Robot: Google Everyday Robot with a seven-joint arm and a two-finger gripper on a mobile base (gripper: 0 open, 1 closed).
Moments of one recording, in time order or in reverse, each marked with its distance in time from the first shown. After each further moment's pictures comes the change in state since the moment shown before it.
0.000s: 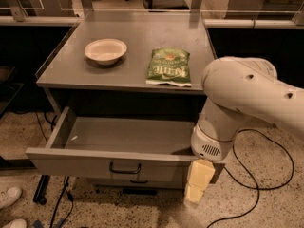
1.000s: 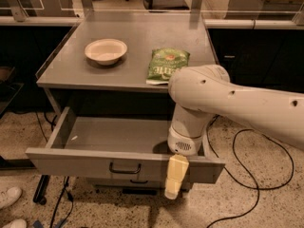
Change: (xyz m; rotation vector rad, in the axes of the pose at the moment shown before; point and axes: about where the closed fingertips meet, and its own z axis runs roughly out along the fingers) arm -0.043 -0.034 0.045 -0.009 0.054 -0.038
